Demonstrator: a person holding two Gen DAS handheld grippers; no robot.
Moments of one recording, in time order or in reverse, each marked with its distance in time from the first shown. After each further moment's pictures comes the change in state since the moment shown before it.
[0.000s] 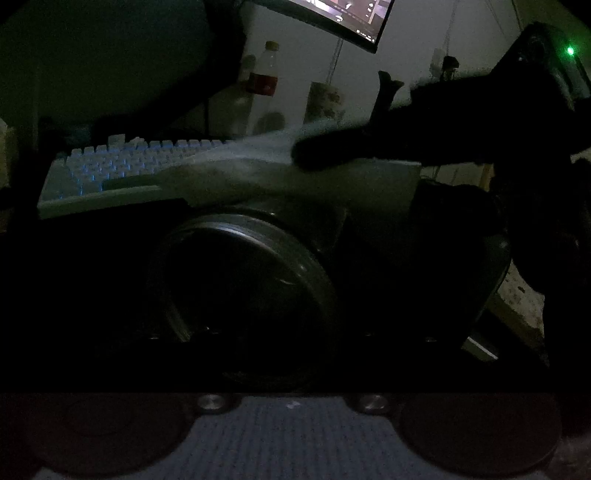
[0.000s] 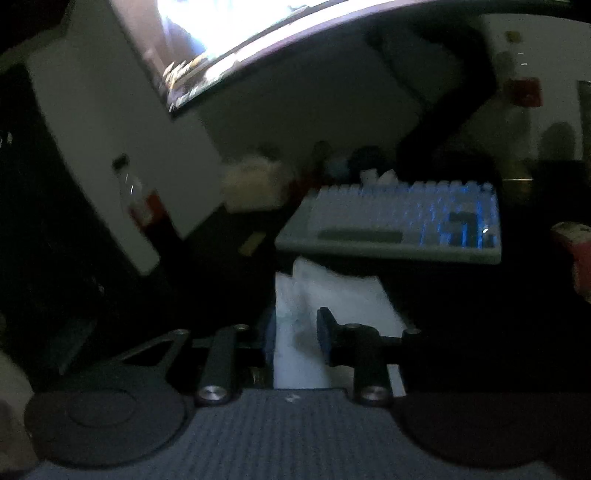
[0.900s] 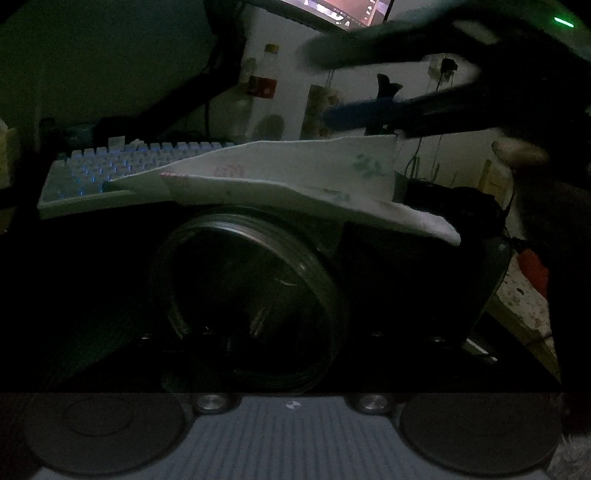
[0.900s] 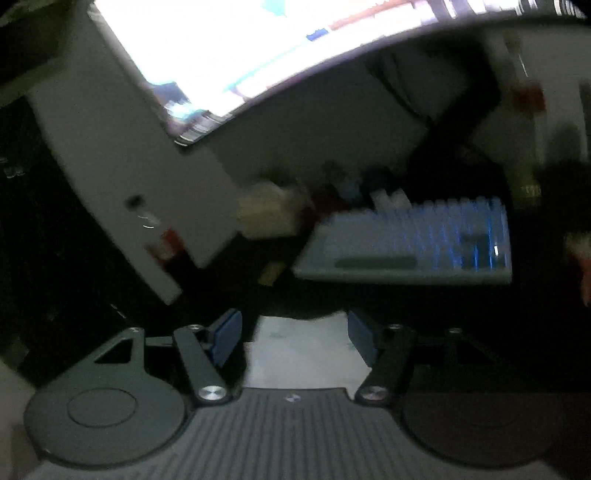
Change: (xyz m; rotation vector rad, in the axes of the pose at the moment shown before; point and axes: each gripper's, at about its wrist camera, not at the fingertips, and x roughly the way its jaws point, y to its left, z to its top) left arm -0.001 0.000 -0.002 0.004 -0.011 -0.004; right arm 0.002 -0.008 0.032 0.098 -0.008 0.040
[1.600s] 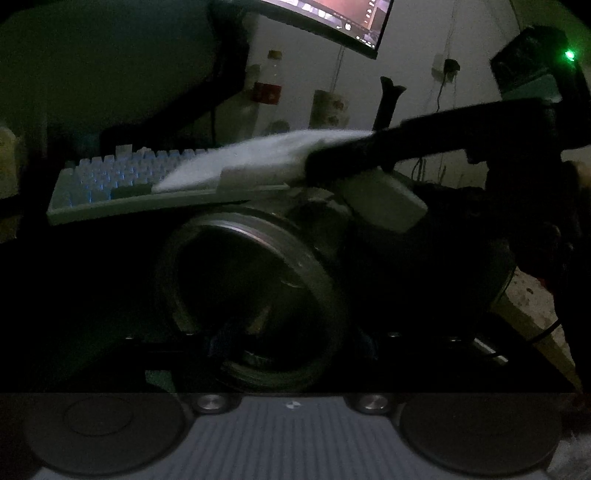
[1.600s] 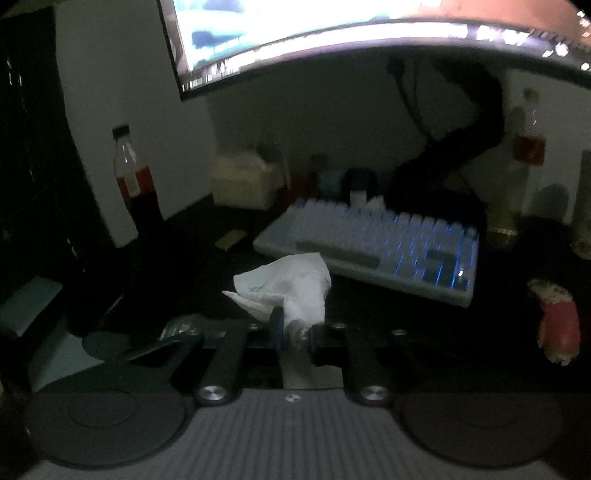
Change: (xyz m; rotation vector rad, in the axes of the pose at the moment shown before) left arm -0.002 -0.006 -0.002 0.021 -0.020 0.044; right arm -0.011 0.004 -0.035 -0.272 -0.052 -0.132
